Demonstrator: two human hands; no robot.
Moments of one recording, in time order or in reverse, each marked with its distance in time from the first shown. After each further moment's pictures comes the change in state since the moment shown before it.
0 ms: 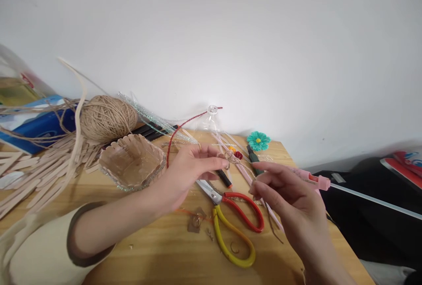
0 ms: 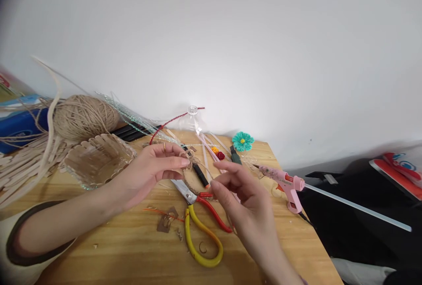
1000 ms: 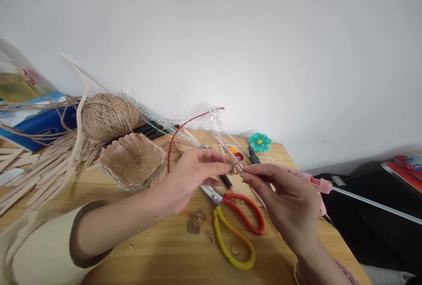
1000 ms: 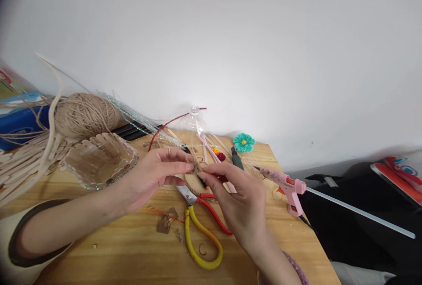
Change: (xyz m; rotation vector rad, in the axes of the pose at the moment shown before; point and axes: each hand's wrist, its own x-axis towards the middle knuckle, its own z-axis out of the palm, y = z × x) left_hand -0.001 -0.002 0.004 -0.026 0.011 -0.085; right_hand 0.017 -0.005 0.015 -0.406 0.116 -0.414
